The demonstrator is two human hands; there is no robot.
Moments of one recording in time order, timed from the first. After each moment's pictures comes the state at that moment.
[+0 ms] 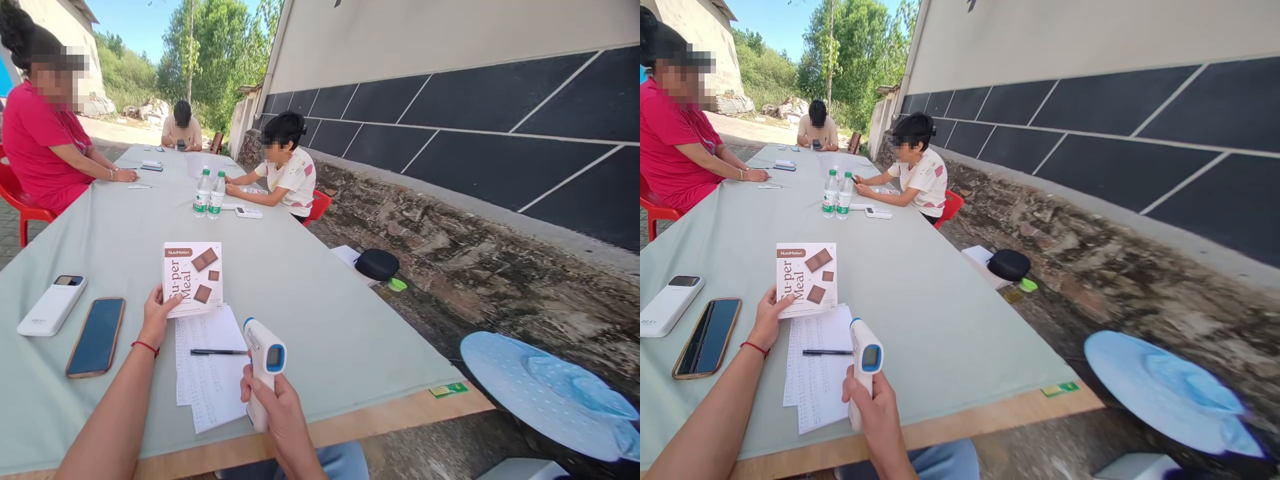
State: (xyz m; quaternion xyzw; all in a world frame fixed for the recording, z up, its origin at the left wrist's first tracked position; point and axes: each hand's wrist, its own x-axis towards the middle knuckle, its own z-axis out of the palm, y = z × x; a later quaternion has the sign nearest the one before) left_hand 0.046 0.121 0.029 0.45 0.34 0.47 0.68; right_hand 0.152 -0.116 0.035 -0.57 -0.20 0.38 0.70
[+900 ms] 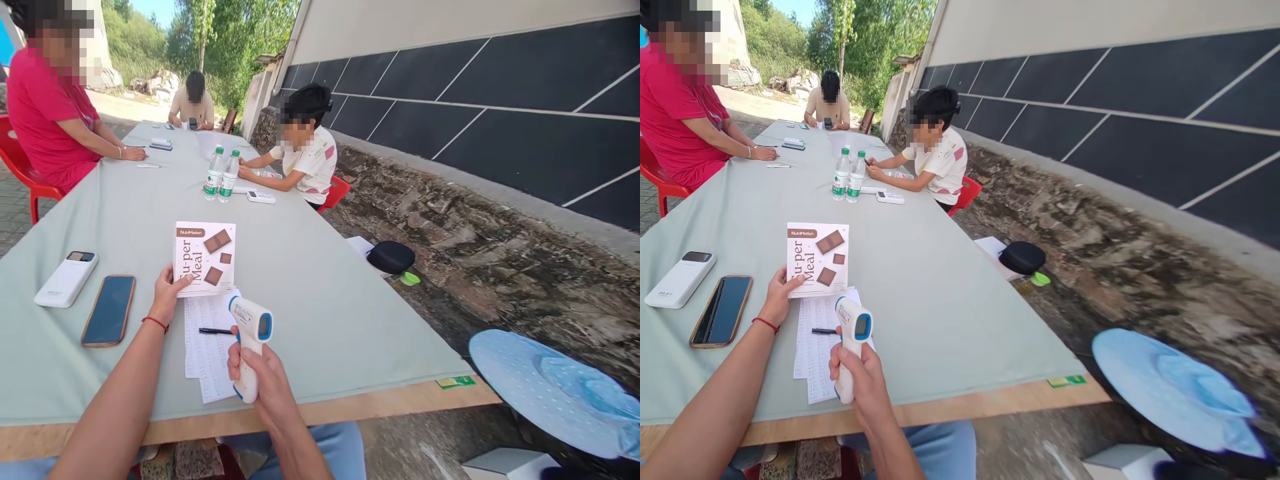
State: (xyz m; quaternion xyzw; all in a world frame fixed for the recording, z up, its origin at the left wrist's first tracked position) left_hand 0.050 0.117 0.032 0.45 0.32 0.48 0.68; right_hand 0.134 -0.096 0.060 -0.47 -0.18 0.50 0.70
